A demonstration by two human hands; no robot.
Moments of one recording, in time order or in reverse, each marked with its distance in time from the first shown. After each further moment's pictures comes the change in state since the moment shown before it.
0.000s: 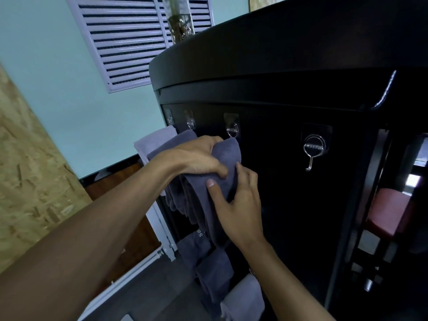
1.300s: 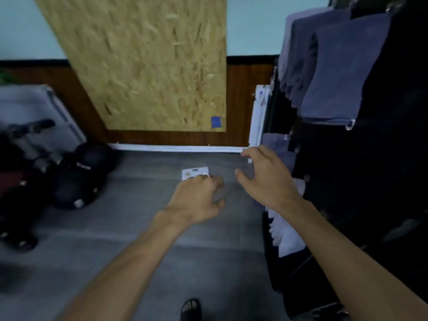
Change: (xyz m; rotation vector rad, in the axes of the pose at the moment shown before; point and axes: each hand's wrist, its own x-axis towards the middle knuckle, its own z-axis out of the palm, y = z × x) left_hand -0.328 0.061 0.280 0.105 0.248 -0.771; right_hand -0.185 0.025 -0.085 -0.243 -0.936 -0.583
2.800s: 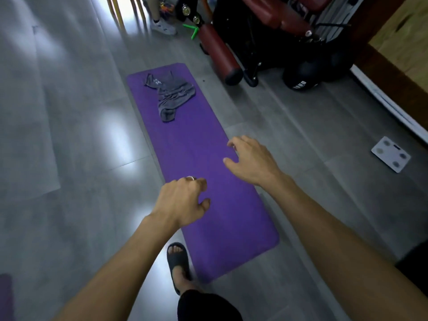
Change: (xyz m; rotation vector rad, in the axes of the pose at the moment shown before) left_hand -0.973 -0.194 0.095 -0.212 -0.052 -1.112; right_hand -0.591 -0.661 0.296 -0.033 -0.883 -0.854
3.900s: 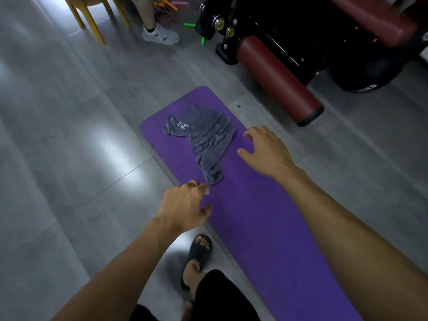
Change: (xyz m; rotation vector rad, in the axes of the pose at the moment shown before) left_hand 0.538 -0.542 -0.162 0.071 -0.165 0.213; right_hand 0.715 -0.166 0.083 0.140 0.001 0.335
